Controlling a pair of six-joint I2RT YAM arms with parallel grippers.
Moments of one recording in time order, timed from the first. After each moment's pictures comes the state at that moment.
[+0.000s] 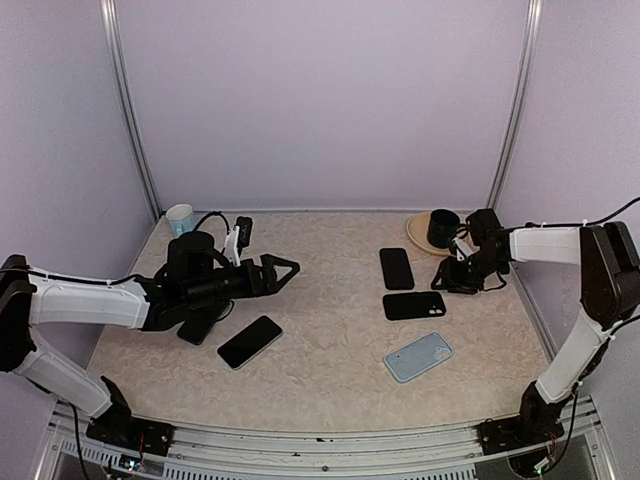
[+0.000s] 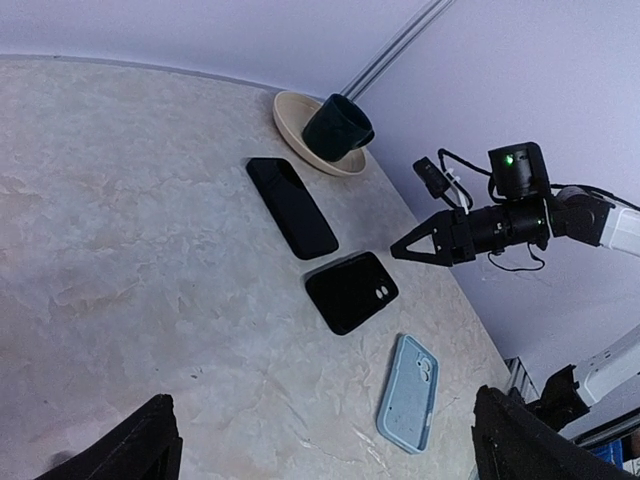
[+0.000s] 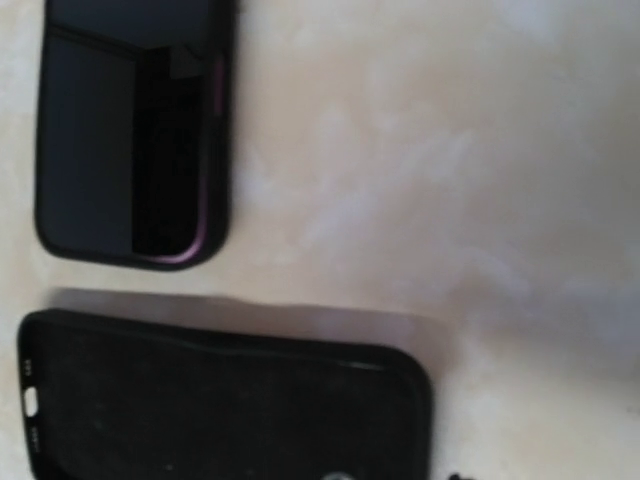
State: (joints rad) left arm -0.75 1.39 0.67 0.48 0.18 -0.66; right arm 0.19 1.67 1.02 -0.43 -0.29 0.26
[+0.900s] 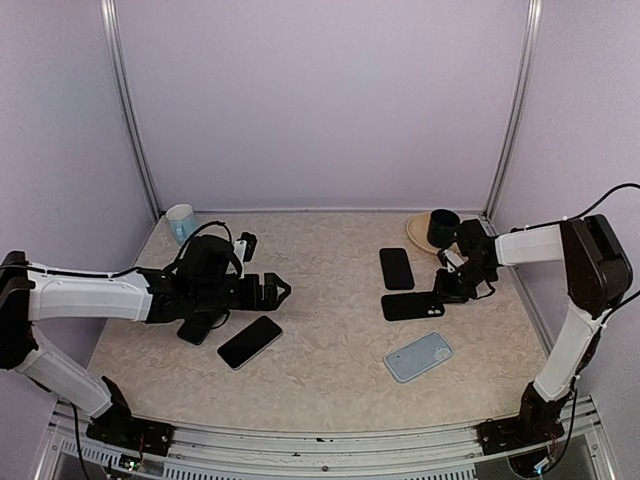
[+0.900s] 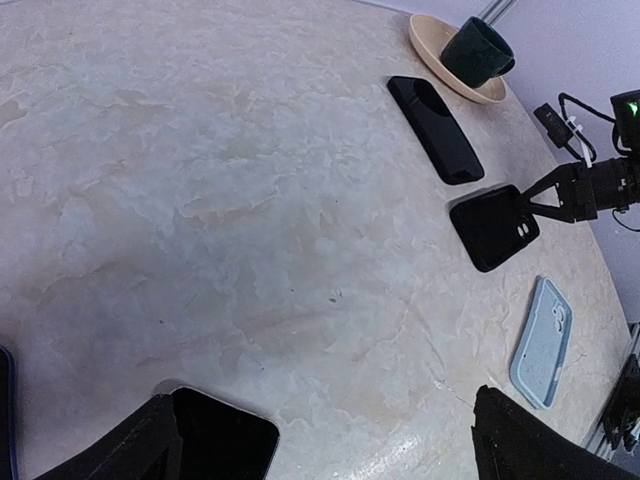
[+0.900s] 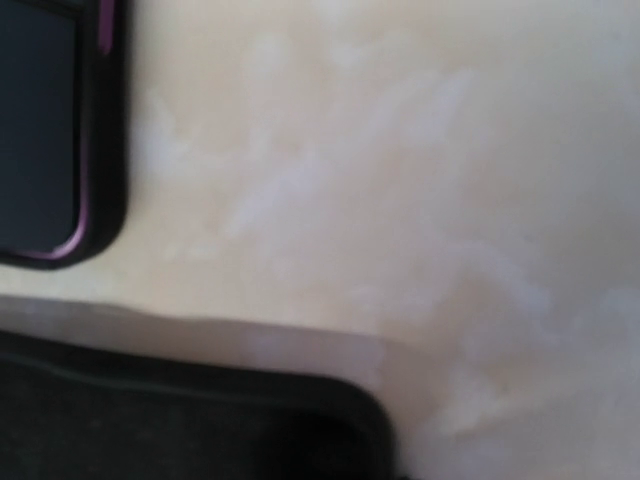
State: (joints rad) left arm -0.78 1.41 0.76 0.07 -0.03 -0.54; right arm 0.24 1.77 1.02 -0.41 -0.21 0.24
